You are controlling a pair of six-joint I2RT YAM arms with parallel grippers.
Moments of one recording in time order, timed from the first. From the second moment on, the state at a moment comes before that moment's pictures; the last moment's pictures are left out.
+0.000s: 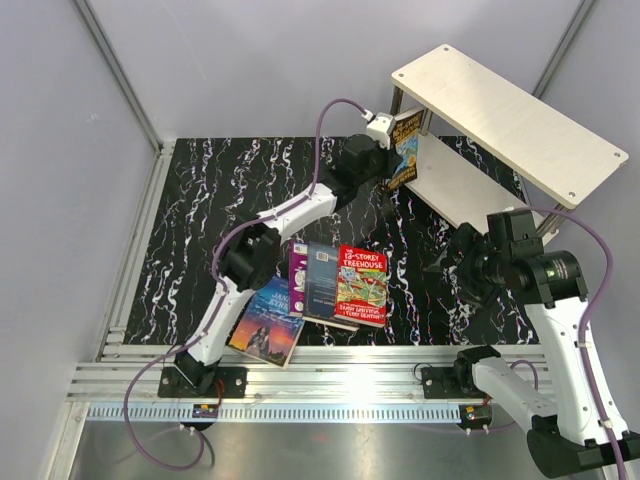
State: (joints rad) left arm -0.71 2.39 2.09 0.13 0.04 -0.28; right arm 0.20 0.89 1.24 -1.34 -0.12 0.85
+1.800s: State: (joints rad) left arm -0.69 2.87 2.45 0.82 -0.12 -0.05; right arm 0.20 0.81 0.86 -1.25 -0.25 0.93
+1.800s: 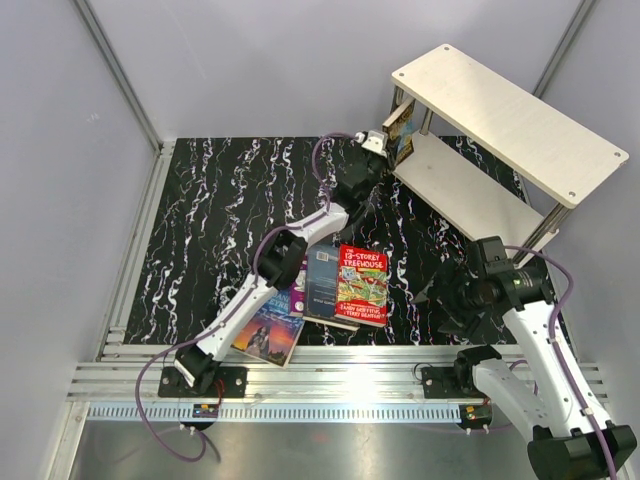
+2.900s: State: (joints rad) left arm -0.66 2.67 2.05 1.02 -0.13 -0.25; right arm 0.20 0.78 0.78 -1.15 -0.30 0.96
